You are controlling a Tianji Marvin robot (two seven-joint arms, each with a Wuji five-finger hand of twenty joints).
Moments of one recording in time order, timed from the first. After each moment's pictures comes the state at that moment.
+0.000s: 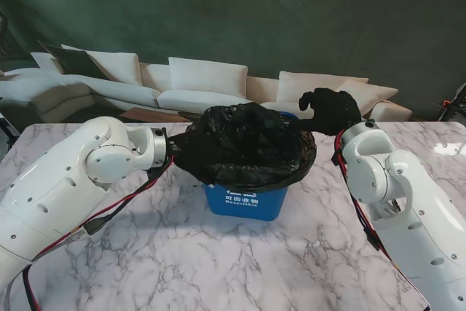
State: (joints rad) left arm 0.96 -0.97 -0.87 -1.55 0.74 -0.59 -0.55; right arm -1.33 -1.06 1.29 -1.77 -0.94 0.13 0.20; left_hand 1.09 -0.29 0.03 0.04 0.61 -0.06 0.73 0.77 0.90 0.04 0.30 1.04 0.80 0.13 0.62 0.92 0.33 0.11 0.98 0.62; right_hand 0.42 -0.40 0.47 -0.07 0.63 0.15 0.55 0.68 0.62 0.21 0.73 0.50 0.71 0.17 0.64 0.56 0.32 0.30 1.18 0.57
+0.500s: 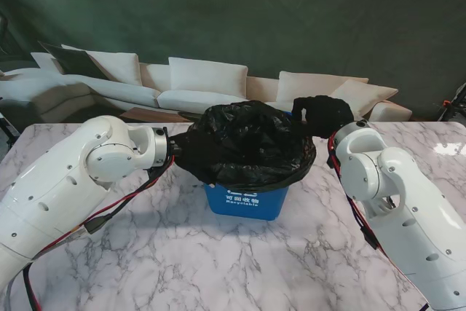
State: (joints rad) left arm 0.94 -0.97 -0.86 -1.54 0.73 -0.59 -0.55; right arm -1.30 -1.05 1.24 -1.76 -0.94 0.19 0.28; left_hand 1.09 -0.29 0.03 0.04 0.61 -0.06 0.73 0.77 0.90 0.04 0.31 1.04 0.80 0.13 0.62 0.92 0.33 0.12 0.98 0.62; right_hand 0.72 -0.50 0.77 -0.14 0.56 -0.13 1.11 0.68 0.91 0.07 0.96 0.55 1.02 0.10 0.87 0.63 0.48 0.32 1.27 0.60
